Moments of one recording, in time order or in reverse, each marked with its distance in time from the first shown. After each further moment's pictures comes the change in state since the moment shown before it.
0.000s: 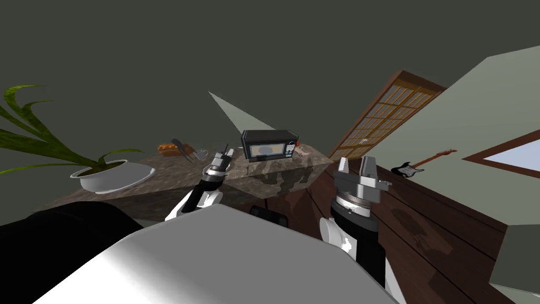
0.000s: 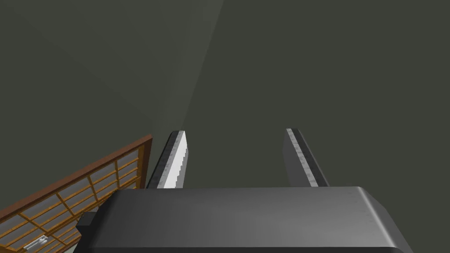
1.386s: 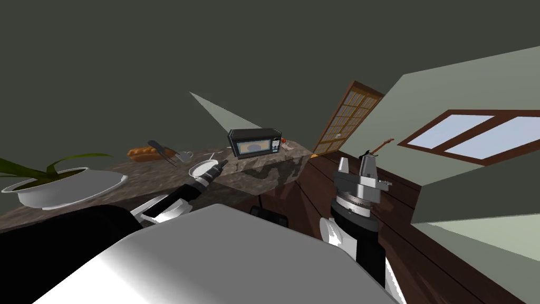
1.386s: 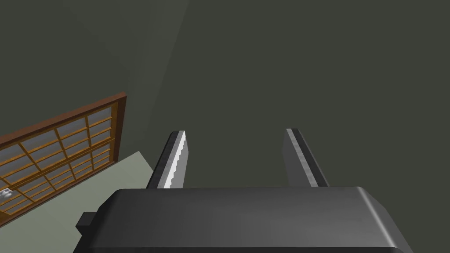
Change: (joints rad) left arm 0.288 0.401 0.117 0.045 0.130 0.332 -0.025; right arm 0.000 0.000 0.000 0.000 0.000 0.000 0.000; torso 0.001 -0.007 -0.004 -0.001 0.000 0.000
